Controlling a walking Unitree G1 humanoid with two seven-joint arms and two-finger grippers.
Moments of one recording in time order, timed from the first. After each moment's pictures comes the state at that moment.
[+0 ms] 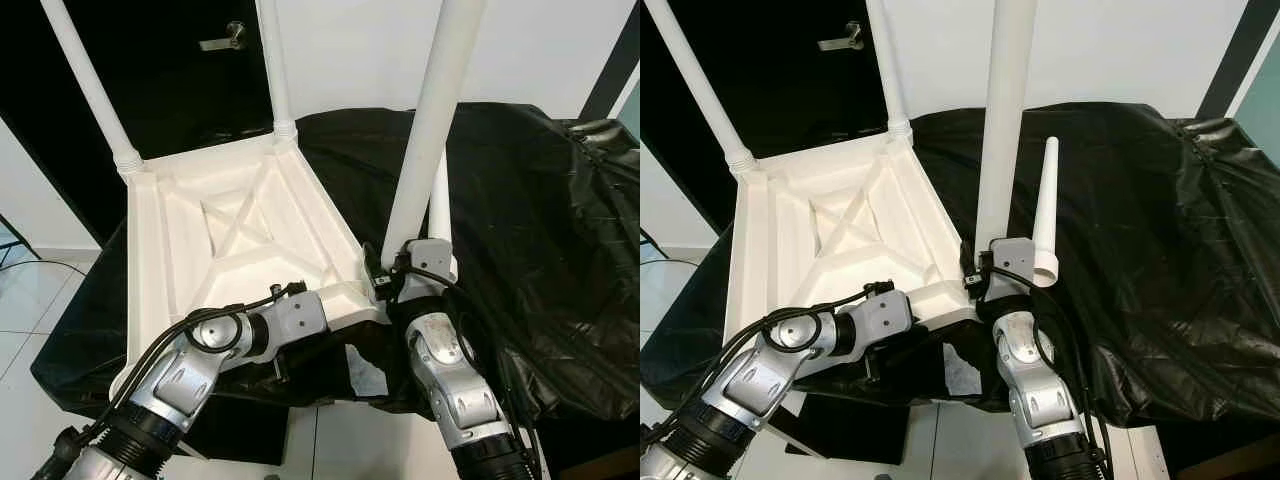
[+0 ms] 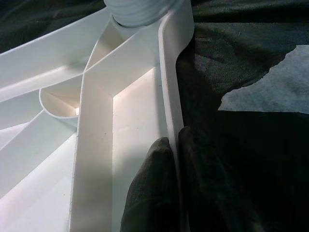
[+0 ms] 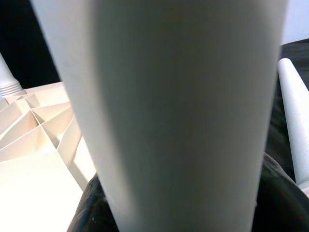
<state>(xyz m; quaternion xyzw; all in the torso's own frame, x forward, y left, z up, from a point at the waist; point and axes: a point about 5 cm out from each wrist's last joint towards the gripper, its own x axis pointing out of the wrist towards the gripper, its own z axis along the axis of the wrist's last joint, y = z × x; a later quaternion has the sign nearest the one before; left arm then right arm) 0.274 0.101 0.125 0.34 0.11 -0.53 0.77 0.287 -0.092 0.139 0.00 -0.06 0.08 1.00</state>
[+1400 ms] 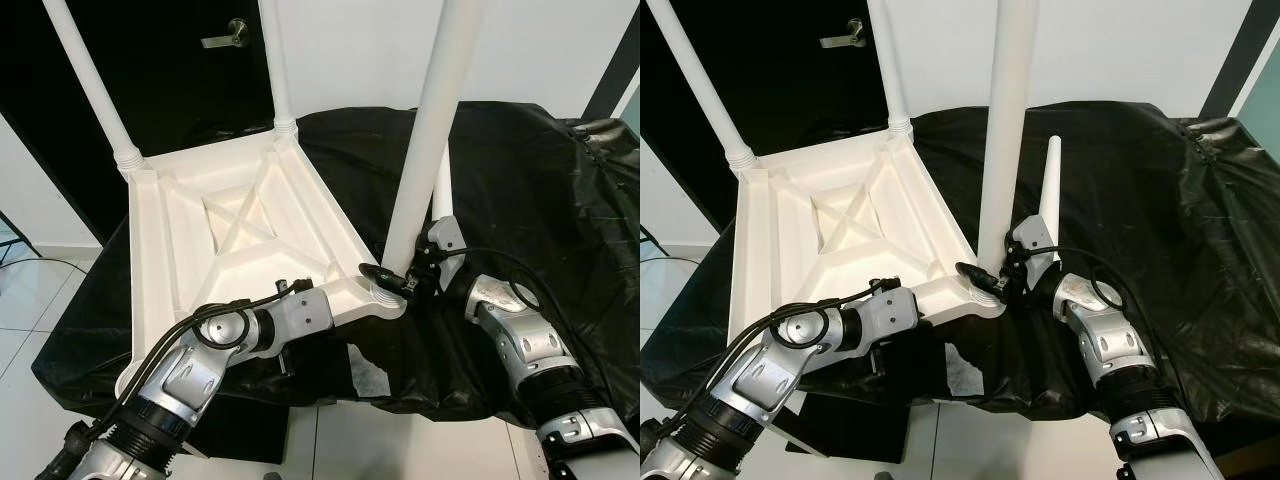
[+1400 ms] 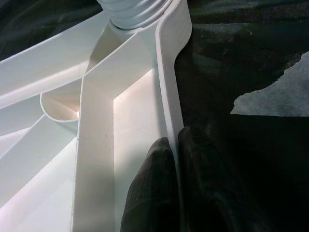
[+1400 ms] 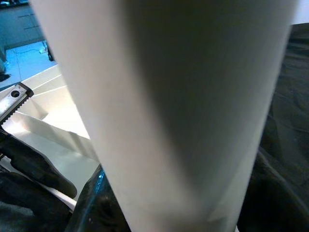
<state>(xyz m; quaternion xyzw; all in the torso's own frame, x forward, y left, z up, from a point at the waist) 0.279 0.093 0.127 0.36 0.10 -0.53 0.76 0.321 -0.140 0.147 -0.09 -0.02 0.42 0.90</state>
